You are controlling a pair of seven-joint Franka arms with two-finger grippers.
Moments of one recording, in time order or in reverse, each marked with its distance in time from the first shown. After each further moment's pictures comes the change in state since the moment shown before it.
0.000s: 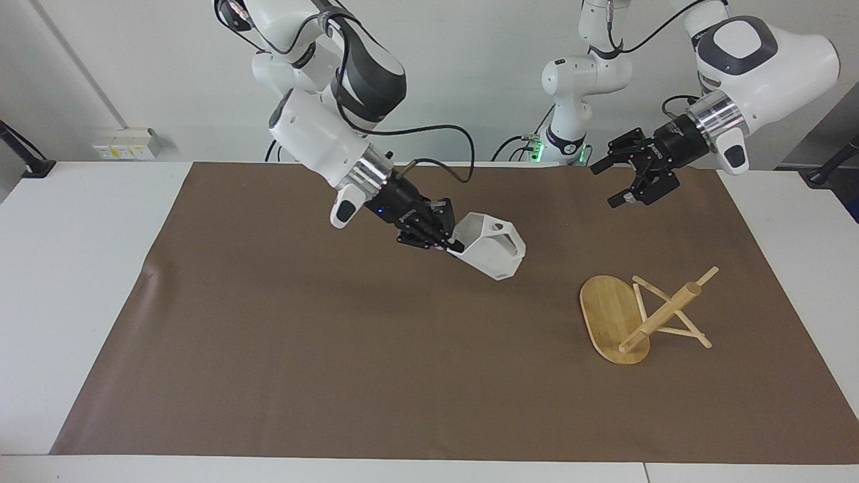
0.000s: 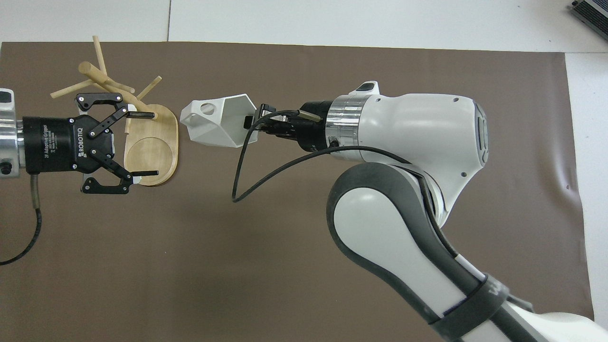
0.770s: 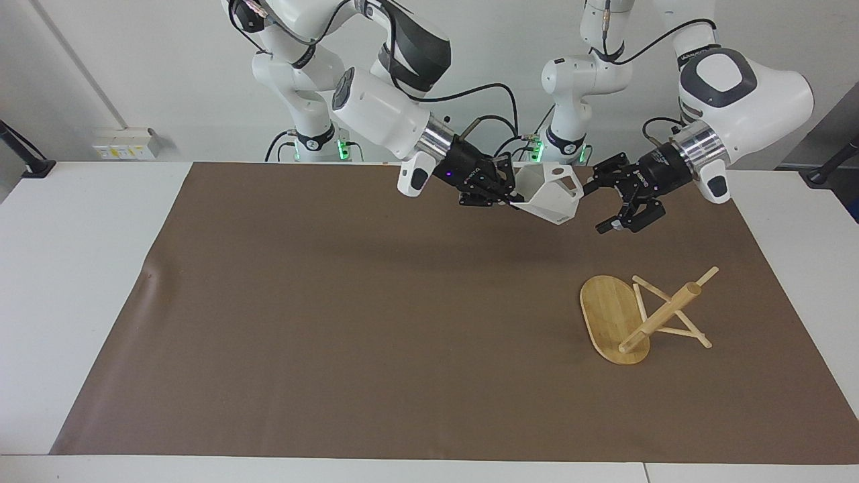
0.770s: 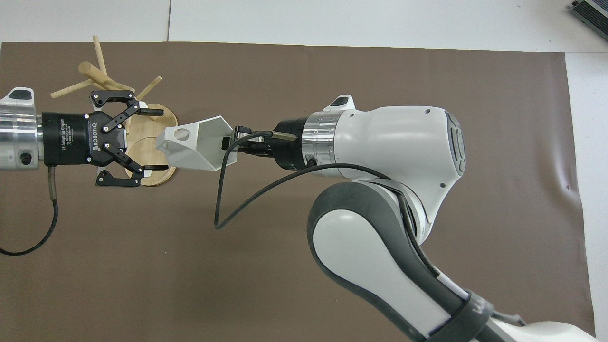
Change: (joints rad) left arm -0.014 0.047 -0.003 0.007 -0.025 0.014 -0.004; right arm 0.004 0.001 0.038 -0.005 0.000 -0.027 0.001
